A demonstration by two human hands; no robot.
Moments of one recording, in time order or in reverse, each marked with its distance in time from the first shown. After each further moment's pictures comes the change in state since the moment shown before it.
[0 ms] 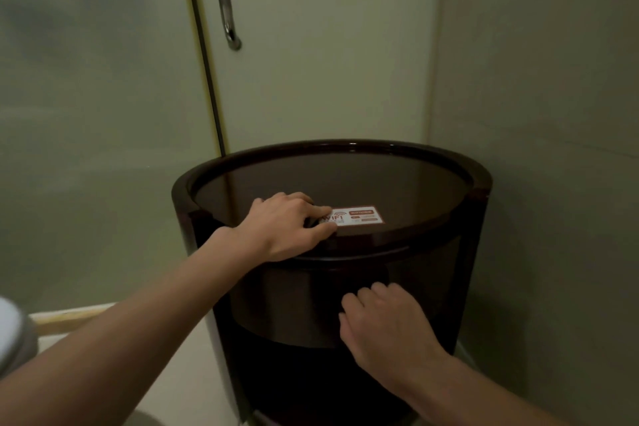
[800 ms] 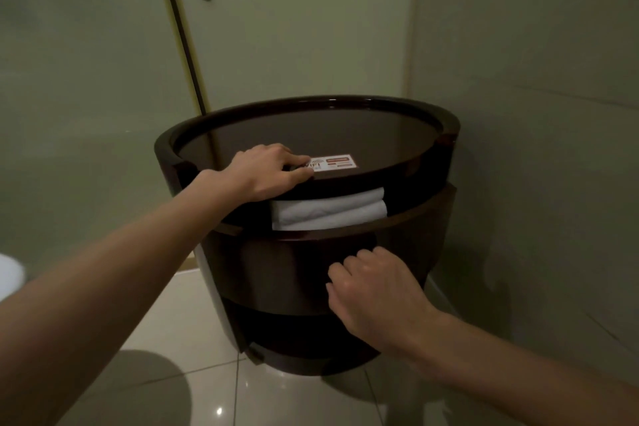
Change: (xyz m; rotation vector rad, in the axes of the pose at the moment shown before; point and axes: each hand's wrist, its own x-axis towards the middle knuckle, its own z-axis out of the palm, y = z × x) left_hand -0.001 0.002 -0.003 -0.068 -0.039 -0.039; right_hand -0.050 -0.013 -0.023 -0.005 0.074 -0.051
